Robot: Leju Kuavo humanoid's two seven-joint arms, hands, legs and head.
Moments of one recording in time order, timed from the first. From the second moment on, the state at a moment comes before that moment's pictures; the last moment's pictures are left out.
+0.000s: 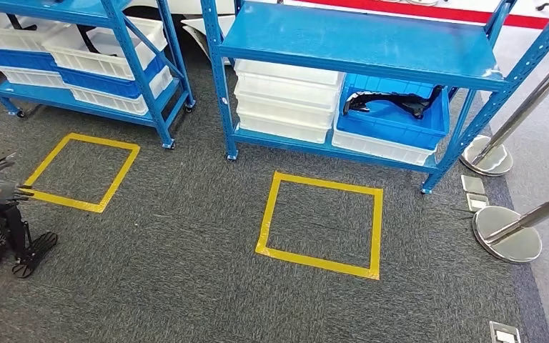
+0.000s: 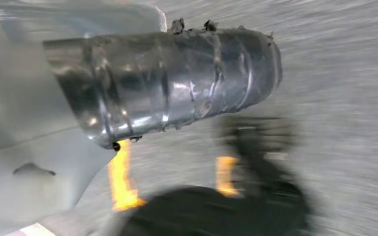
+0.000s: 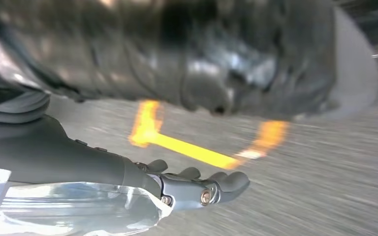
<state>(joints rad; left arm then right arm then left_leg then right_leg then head) 0.17 -0.01 0.01 -0.45 0.00 0.00 0.00 0.14 0.00 0.02 -0.37 0.00 0.00 0.00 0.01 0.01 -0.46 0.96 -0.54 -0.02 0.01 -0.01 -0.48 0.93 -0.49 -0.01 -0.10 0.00</state>
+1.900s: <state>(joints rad) 0.01 -0.01 0.01 -0.50 0.00 0.01 -0.01 0.29 0.00 0.02 -0.30 0.00 0.00 0.01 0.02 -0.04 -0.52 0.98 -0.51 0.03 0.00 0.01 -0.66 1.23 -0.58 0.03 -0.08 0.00</state>
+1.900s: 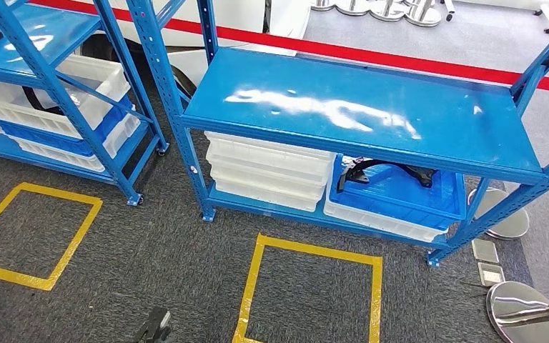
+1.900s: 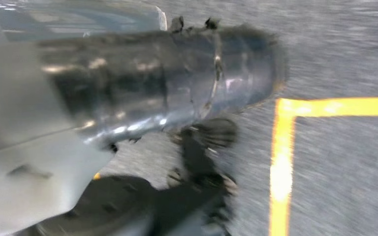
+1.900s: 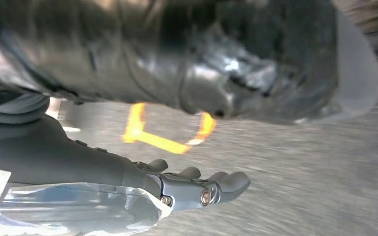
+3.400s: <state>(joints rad) 0.28 0.01 0.01 -0.29 0.00 0.00 0.00 0.01 0.00 0.02 -0.51 0.00 0.00 0.00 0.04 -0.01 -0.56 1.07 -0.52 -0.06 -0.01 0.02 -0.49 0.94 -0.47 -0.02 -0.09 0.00</state>
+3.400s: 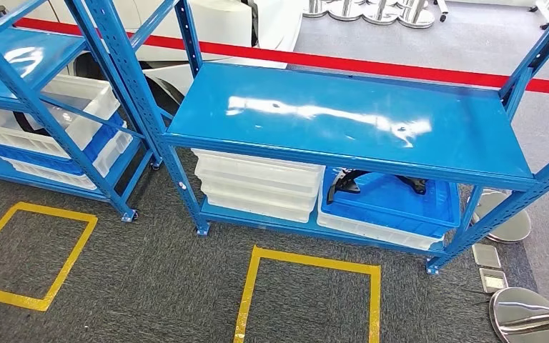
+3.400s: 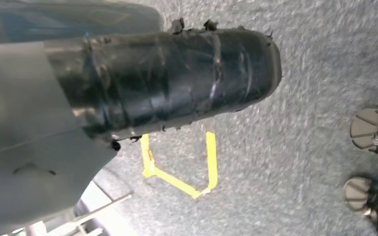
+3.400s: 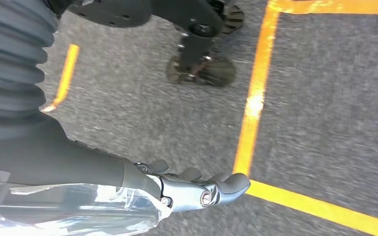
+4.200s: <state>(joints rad) 0.15 -0.01 0.01 -0.37 0.00 0.00 0.00 0.15 -0.01 0.02 -0.43 0.00 0.00 0.00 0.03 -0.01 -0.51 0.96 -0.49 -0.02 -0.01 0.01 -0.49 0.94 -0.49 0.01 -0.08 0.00</state>
